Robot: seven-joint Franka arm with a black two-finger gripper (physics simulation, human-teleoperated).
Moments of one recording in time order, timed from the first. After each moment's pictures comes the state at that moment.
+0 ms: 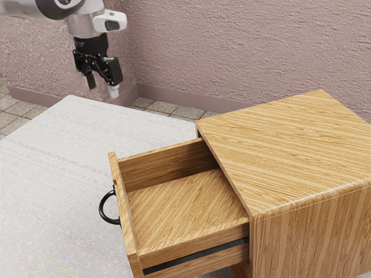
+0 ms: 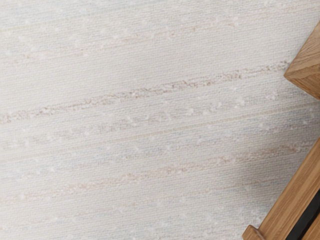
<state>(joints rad) -0.20 0.01 0.18 -1.50 0.01 1.49 0.18</state>
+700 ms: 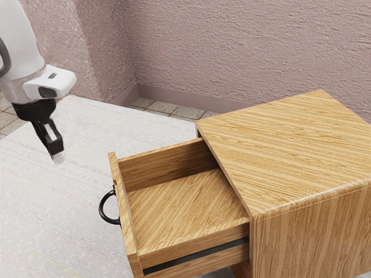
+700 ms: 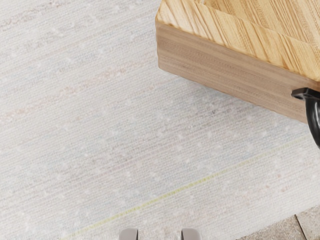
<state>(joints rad) -0.21 -0.73 0.05 -2.33 0.05 1.62 0.28</state>
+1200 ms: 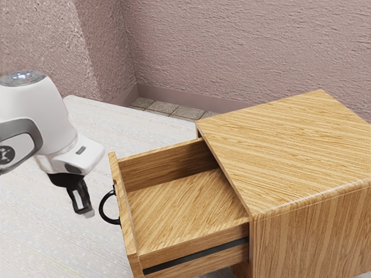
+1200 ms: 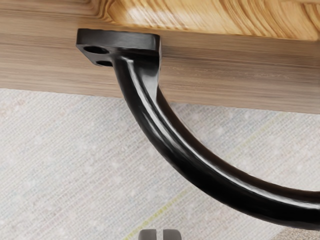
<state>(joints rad) -0.25 -0.78 -0.08 -2.62 -0.06 1.91 0.40</state>
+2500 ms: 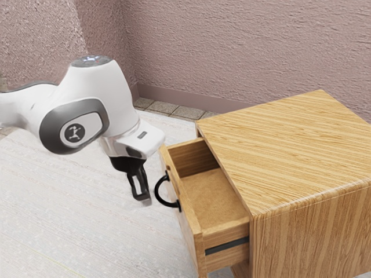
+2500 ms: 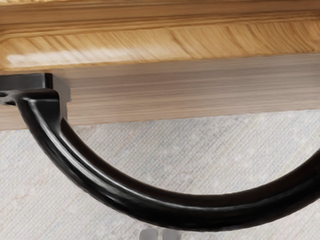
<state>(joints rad) -0.26 -0.40 -0.19 -2.33 -0.17 2.02 0.48</state>
